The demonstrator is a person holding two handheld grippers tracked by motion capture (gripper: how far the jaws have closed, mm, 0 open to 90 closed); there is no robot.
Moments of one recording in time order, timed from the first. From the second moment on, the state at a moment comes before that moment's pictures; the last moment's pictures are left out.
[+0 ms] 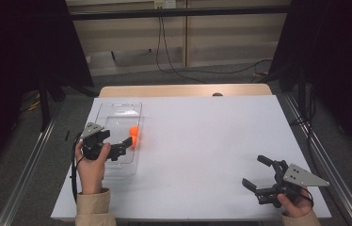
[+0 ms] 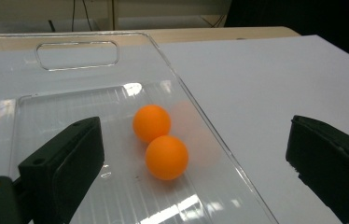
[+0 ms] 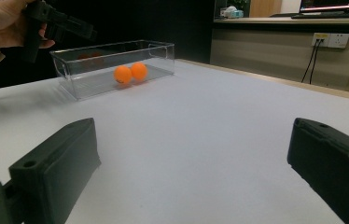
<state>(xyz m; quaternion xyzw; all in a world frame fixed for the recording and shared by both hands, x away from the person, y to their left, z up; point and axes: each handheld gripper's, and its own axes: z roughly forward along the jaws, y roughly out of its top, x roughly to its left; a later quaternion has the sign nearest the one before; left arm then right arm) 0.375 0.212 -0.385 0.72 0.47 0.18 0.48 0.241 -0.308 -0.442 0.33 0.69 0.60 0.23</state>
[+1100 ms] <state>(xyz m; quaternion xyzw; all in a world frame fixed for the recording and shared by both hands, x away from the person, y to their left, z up) 0.354 0.212 -0.393 0.72 0.43 0.18 0.51 0.241 -0.309 -0.441 0.33 0.69 0.61 0.23</state>
